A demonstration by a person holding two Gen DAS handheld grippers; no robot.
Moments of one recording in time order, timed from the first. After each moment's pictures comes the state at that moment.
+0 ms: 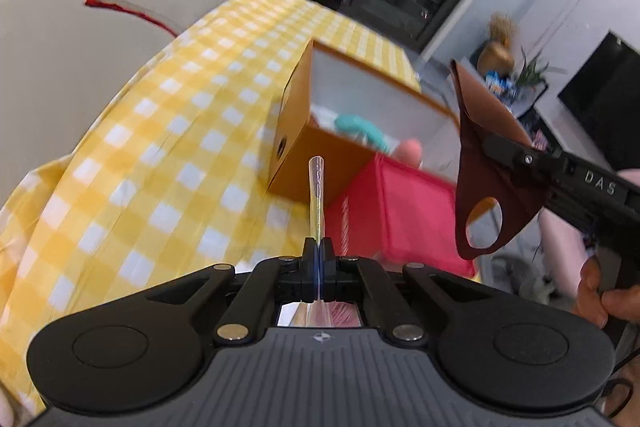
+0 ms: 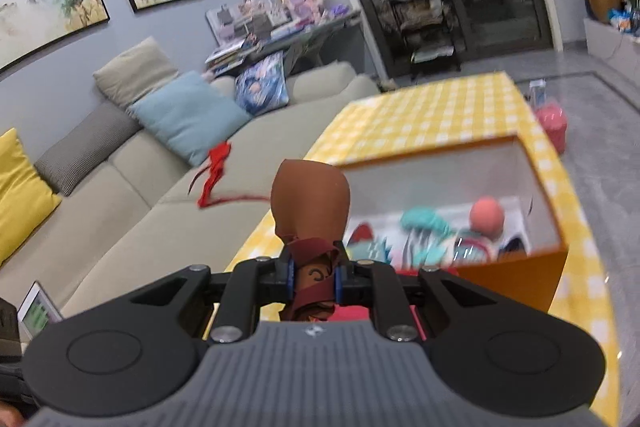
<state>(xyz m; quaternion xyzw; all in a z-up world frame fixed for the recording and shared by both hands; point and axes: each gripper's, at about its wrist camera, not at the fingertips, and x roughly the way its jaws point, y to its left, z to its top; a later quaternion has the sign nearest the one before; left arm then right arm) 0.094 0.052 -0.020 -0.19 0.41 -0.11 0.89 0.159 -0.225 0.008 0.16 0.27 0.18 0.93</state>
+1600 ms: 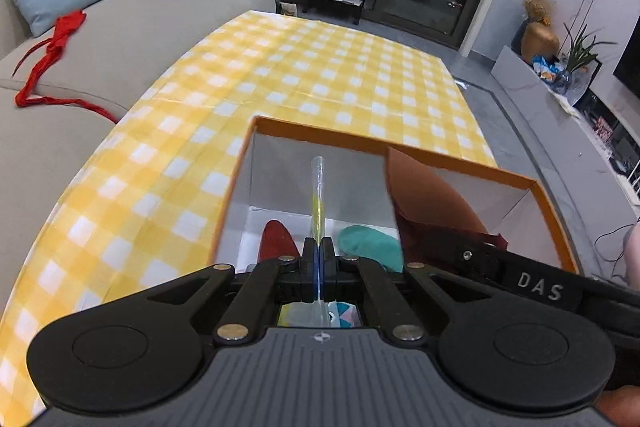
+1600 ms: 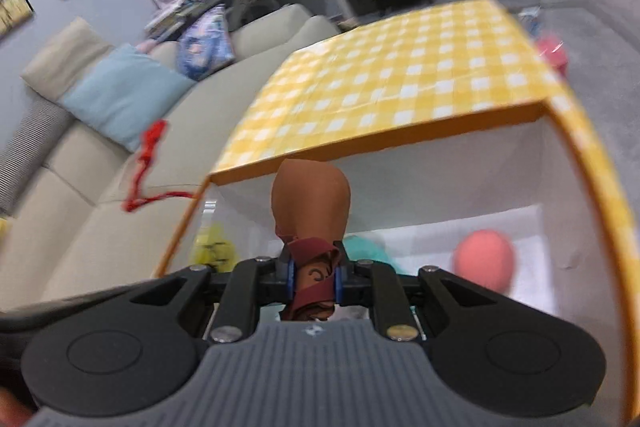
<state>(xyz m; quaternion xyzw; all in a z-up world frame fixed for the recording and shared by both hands) 0.309 -0.048 -0.052 -0.08 0.41 -0.05 0.91 0.380 -0.249 -0.090 0.21 0.38 0.18 0.88</state>
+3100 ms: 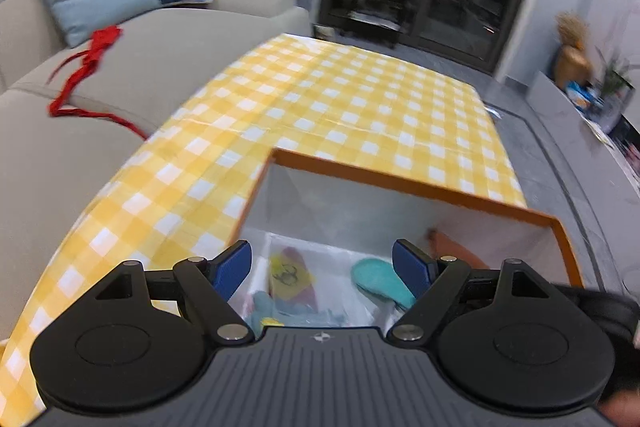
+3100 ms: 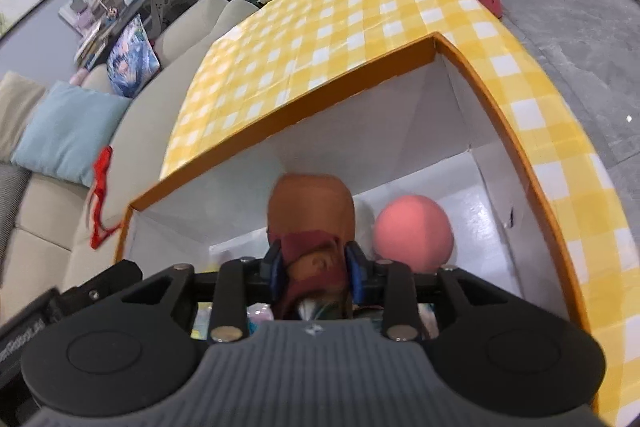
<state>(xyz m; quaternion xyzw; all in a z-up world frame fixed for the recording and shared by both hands) 0.312 -0.062 -0.036 -0.08 0.38 0.01 0.92 0.400 -0.286 -0.108 0.28 0.44 0.07 0.85</state>
